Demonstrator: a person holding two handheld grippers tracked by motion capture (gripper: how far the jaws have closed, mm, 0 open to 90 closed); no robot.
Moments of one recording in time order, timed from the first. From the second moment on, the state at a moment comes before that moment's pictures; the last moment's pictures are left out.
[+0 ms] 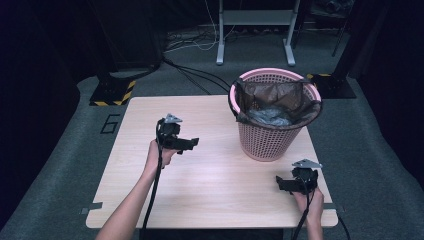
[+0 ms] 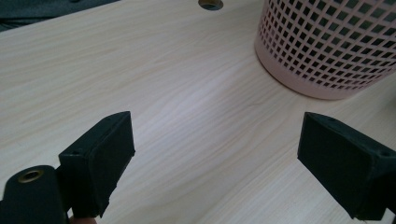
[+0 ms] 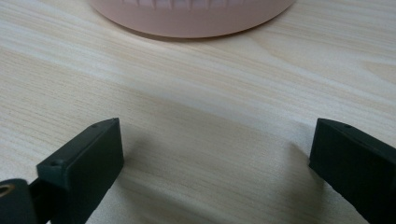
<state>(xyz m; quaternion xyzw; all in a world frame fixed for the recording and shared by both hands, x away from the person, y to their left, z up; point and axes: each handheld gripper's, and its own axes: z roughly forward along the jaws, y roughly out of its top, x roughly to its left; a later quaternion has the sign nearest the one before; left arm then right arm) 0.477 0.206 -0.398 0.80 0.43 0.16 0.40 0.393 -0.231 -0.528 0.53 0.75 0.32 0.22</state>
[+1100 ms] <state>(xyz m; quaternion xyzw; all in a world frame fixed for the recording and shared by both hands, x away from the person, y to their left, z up) 0.522 0.153 -0.301 0.80 0.39 0.17 0.42 0.393 -0.231 -0.528 0.54 0.75 0.32 0.22</state>
